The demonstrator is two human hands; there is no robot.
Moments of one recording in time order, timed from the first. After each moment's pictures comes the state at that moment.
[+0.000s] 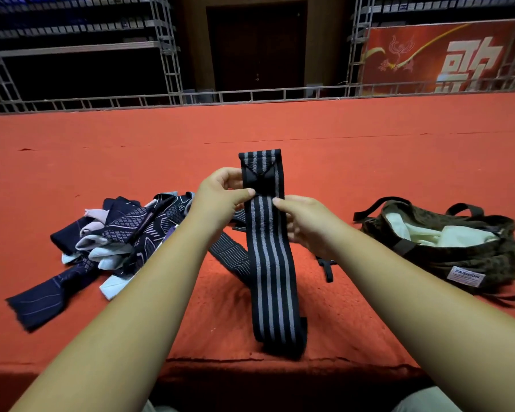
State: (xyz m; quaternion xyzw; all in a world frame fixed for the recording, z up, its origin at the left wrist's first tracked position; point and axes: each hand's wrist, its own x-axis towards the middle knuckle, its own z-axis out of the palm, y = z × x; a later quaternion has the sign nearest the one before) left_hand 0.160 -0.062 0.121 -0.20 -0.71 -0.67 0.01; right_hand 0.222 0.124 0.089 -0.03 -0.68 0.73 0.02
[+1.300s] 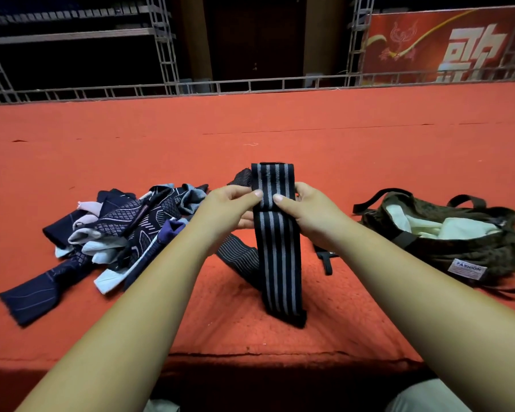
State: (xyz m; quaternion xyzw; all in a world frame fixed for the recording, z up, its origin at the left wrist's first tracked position) left_hand 0.179 -0.055 0.100 -0.18 -0.71 -0.67 -0.09; right_hand 0.223 0.137 0.085 -0.01 -0.76 0.64 0.10
